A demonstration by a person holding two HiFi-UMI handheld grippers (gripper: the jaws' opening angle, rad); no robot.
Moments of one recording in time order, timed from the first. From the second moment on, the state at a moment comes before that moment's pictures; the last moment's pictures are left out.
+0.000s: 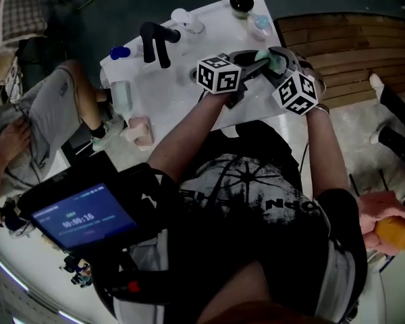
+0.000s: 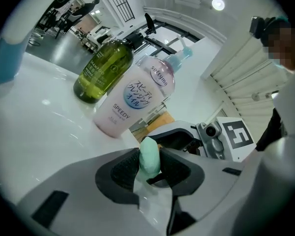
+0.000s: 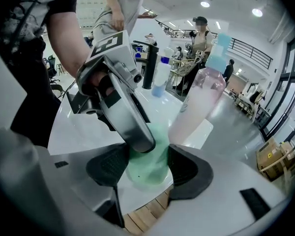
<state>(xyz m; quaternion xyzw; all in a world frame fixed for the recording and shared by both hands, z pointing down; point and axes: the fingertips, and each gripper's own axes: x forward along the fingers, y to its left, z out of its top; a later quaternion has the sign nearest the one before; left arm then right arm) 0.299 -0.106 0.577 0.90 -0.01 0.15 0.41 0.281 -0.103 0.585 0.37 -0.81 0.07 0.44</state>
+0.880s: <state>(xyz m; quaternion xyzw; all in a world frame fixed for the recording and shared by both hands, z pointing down) 0.293 -0.123 0.595 0.92 -0.07 0.21 0.31 0.284 -0.112 0.602 0.37 -0.81 0.09 0.44</state>
